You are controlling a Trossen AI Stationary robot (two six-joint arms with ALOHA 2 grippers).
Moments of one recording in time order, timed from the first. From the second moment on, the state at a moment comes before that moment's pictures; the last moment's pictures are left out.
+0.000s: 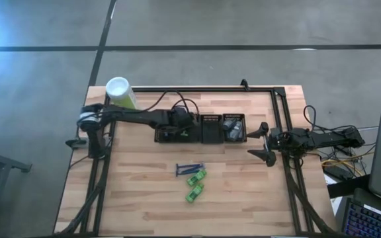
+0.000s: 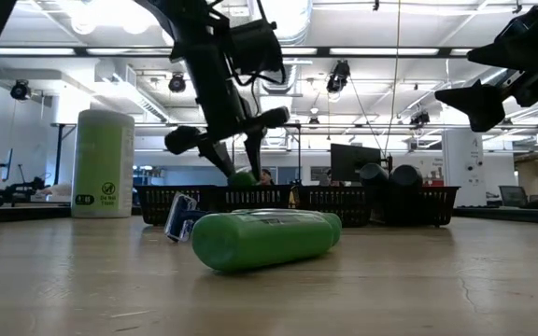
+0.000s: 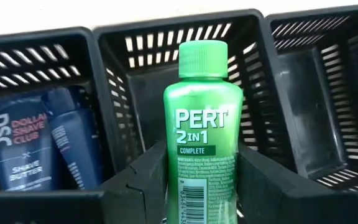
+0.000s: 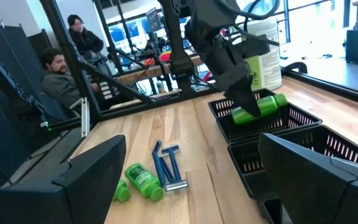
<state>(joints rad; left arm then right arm) 0.16 1.80 1.29 -0.58 -0.31 -1.17 0.14 0.04 0.01 0.03 0.14 0.29</state>
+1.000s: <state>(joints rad) 0.07 1.71 1.34 -0.56 -0.30 -0.96 0.14 0.04 0.01 0.04 0.14 0.28</state>
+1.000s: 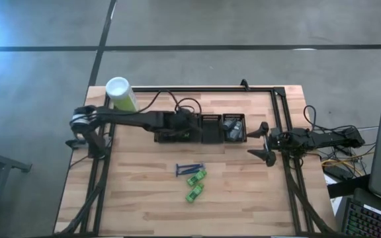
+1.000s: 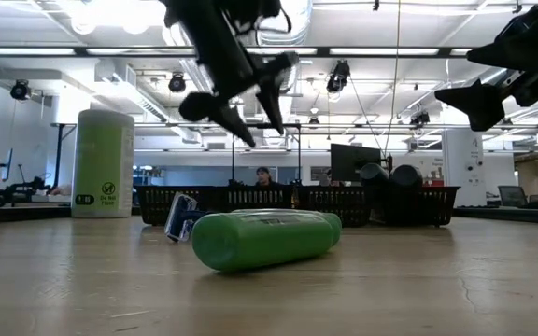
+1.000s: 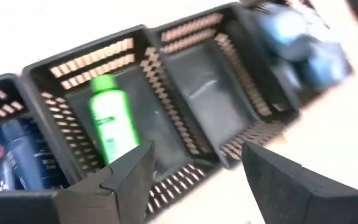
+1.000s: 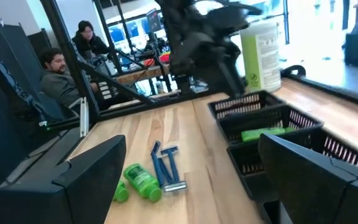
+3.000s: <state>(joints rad) -0.31 1.64 1.24 -0.66 -0.20 -0.31 0.21 0.82 0.49 -0.35 -0.03 1.05</state>
